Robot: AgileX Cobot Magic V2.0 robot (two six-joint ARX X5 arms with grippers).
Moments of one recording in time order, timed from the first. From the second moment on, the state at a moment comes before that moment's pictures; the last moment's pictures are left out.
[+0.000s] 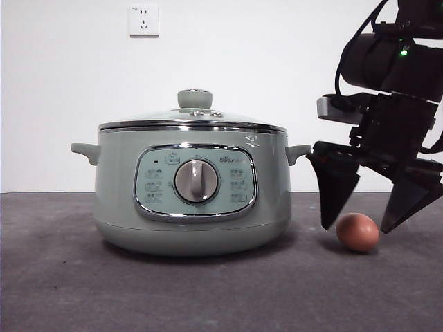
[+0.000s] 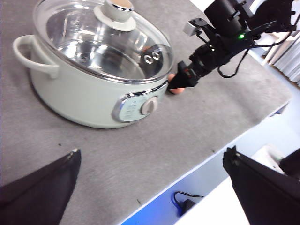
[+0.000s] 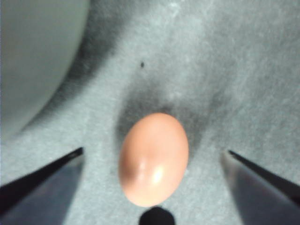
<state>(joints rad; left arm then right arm) 0.00 0.32 0.75 -1.02 0.71 0.00 0.35 1.65 0.99 -0.50 -0.10 0.00</state>
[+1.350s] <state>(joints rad) 0.00 0.47 0.77 -0.87 0.66 -0.01 0.35 1.31 0.99 -0.68 -0.10 0.02</state>
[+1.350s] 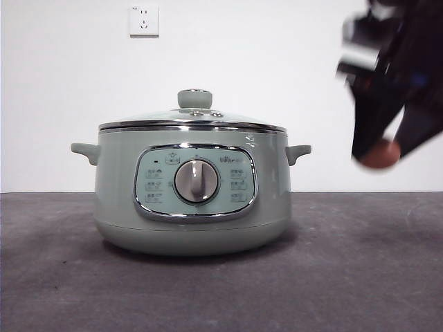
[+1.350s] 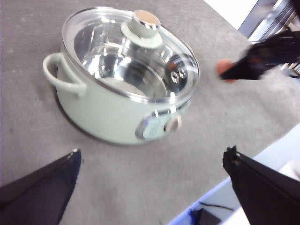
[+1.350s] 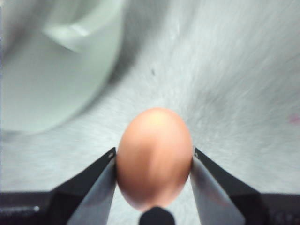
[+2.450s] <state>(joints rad) -0.50 1.55 1.38 -0.51 0.22 0.08 0.35 0.80 0.99 -0.91 -0.10 0.01</state>
